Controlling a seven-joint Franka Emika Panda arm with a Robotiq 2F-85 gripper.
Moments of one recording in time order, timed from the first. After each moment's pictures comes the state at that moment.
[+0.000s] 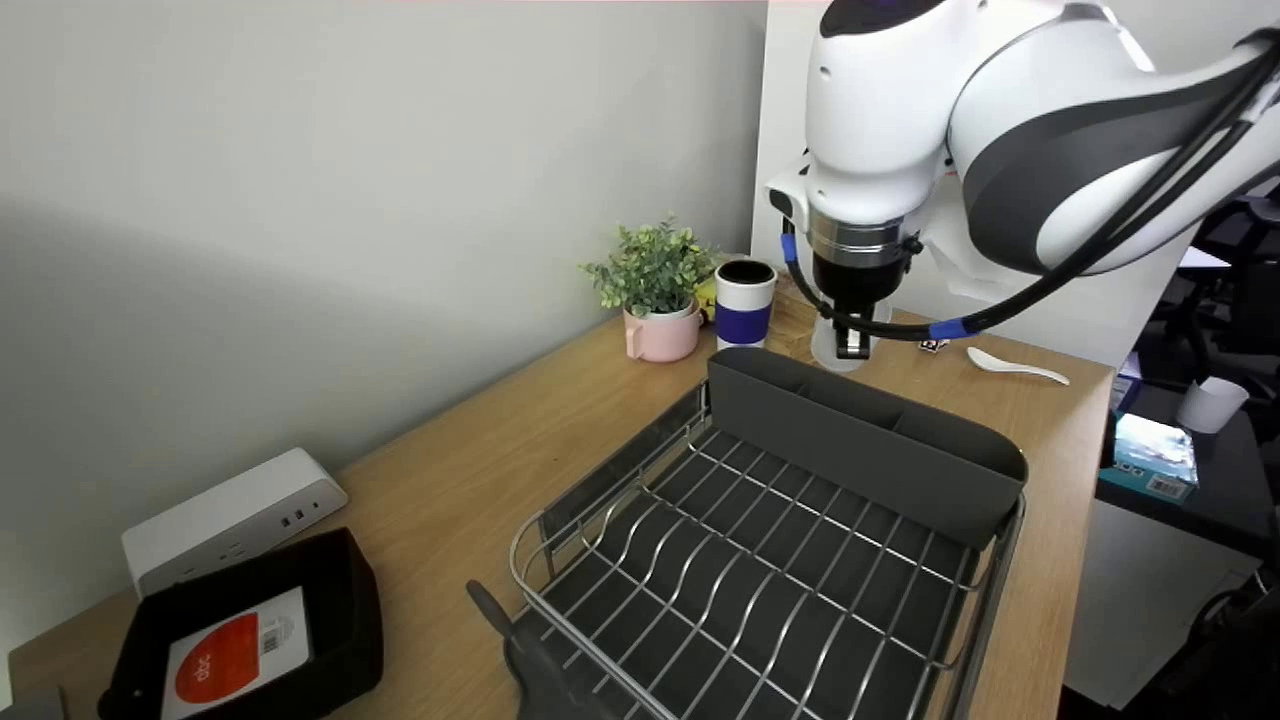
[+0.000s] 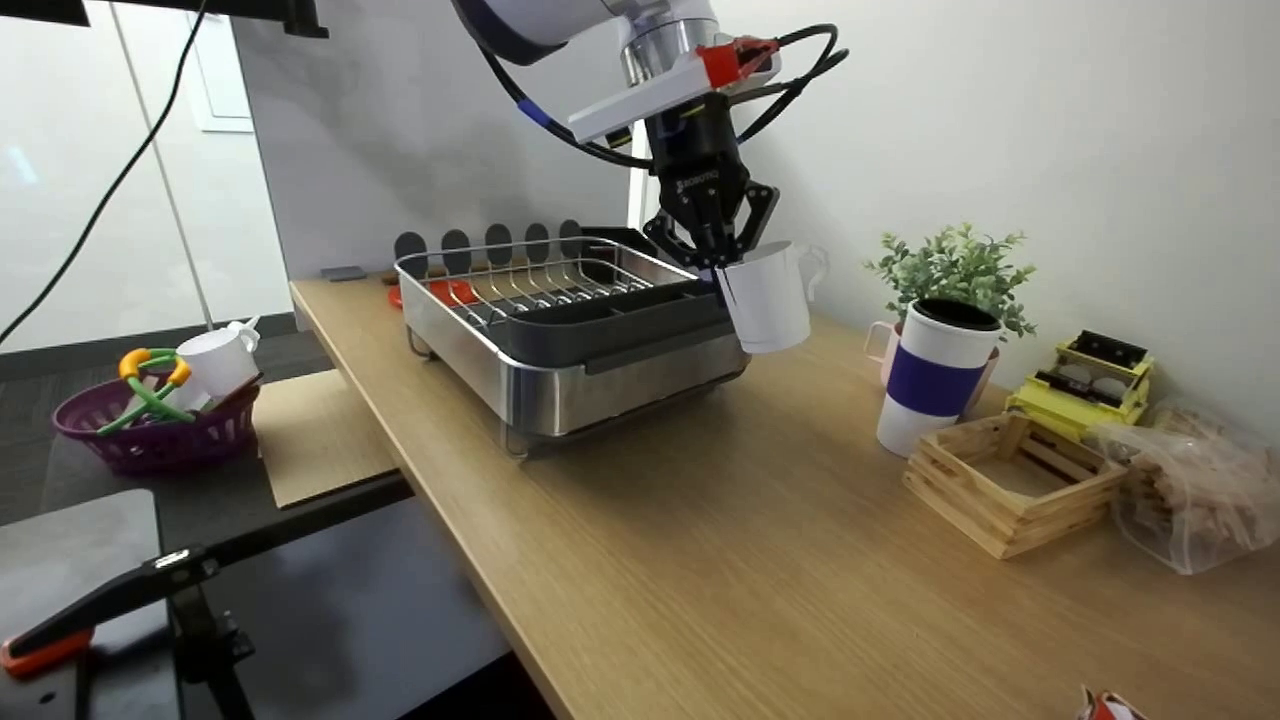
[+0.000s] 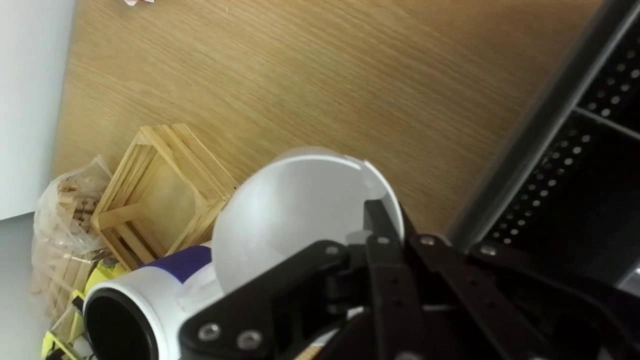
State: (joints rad) arm 0.19 0.36 -0.02 -1.92 -0.58 2.22 0.10
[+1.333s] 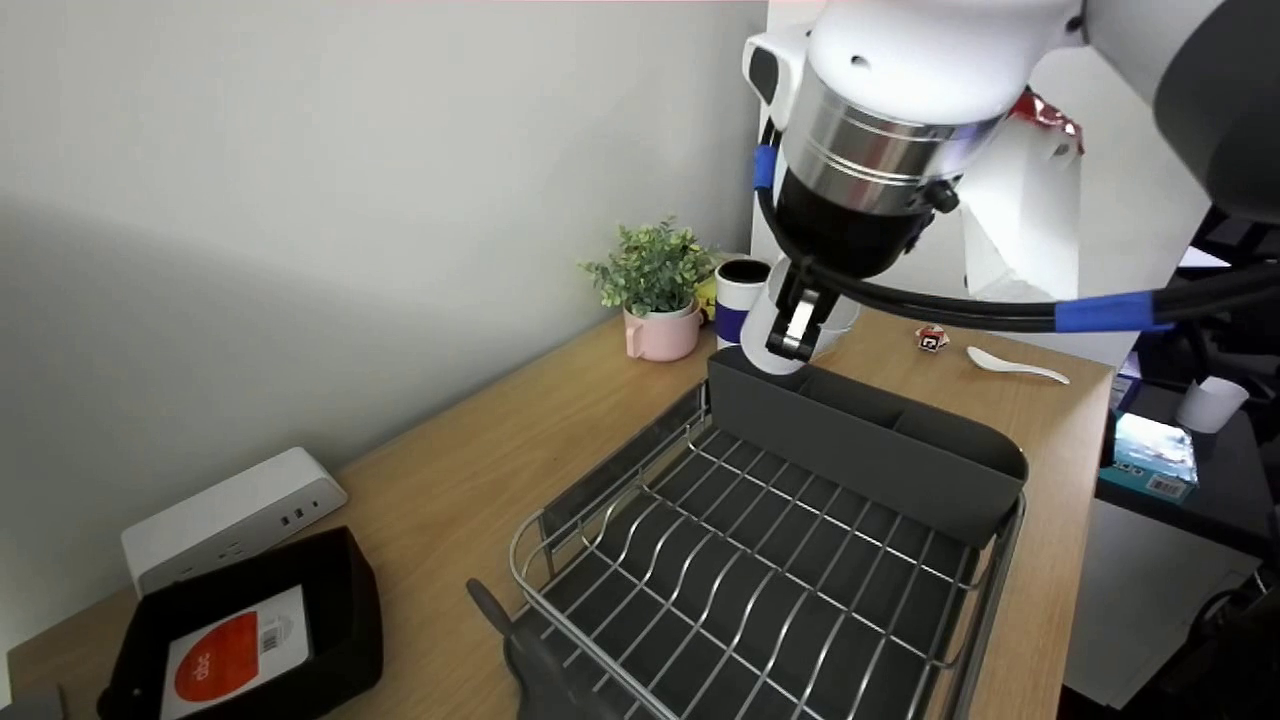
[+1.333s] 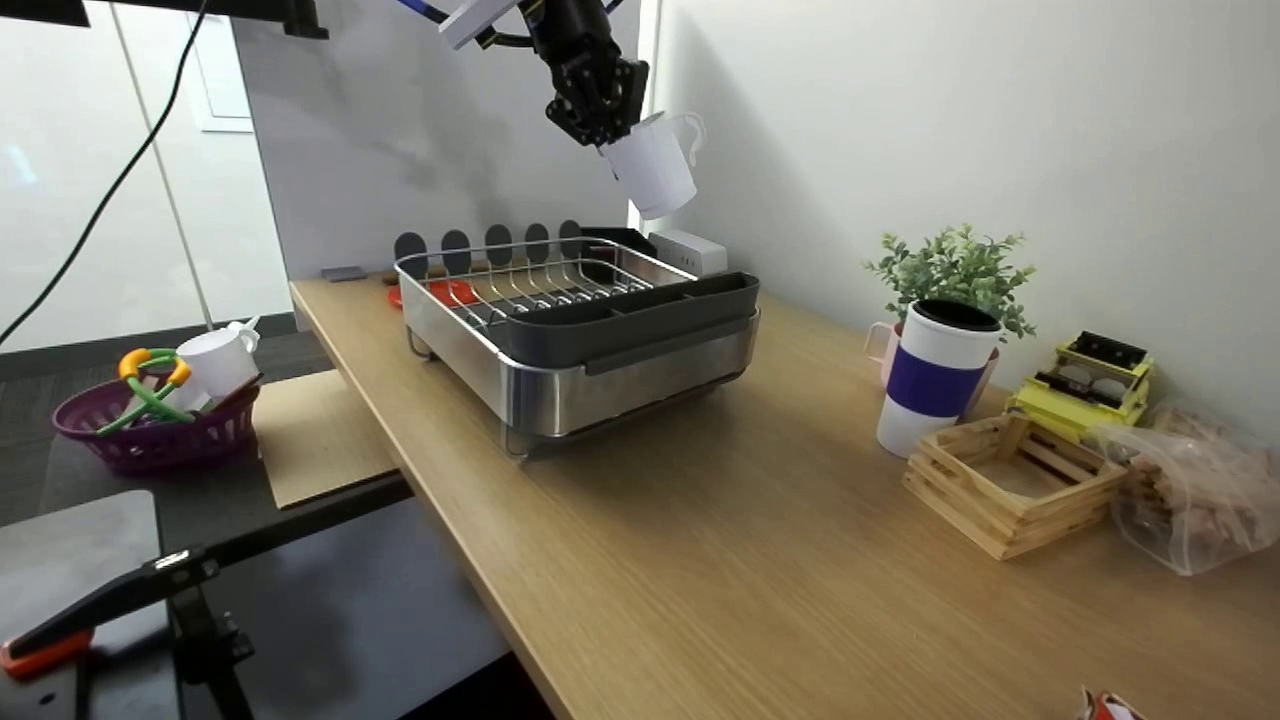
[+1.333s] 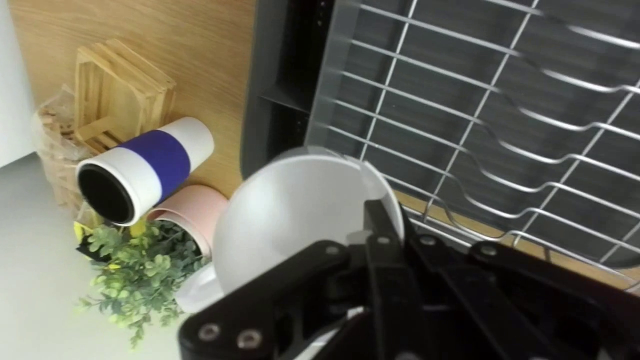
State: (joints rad) arm 0.31 0.23 0.11 -1.92 -0.59 2.25 0.49
